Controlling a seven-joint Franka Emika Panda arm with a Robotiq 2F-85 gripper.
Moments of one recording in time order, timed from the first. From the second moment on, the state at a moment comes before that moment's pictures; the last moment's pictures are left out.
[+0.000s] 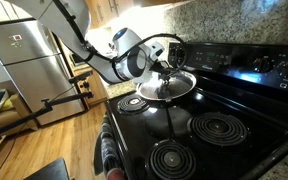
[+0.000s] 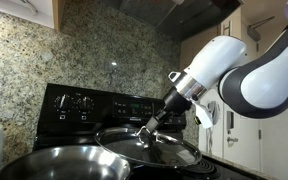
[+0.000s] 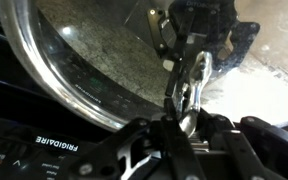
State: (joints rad) arm 0.28 0.55 -0.16 -1.93 -0.27 3.20 0.12
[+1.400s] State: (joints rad) arm 0.31 0.58 -0.18 -1.93 -0.27 3.20 0.12
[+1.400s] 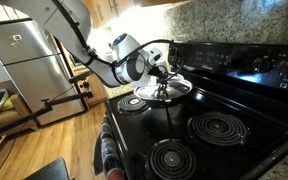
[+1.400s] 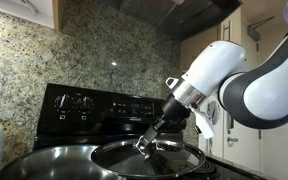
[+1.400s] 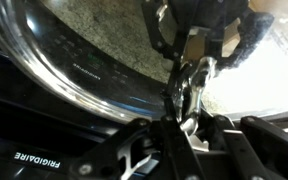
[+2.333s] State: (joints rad) arm 0.35 0.48 -0.21 -1.92 -0.27 3.20 0.12
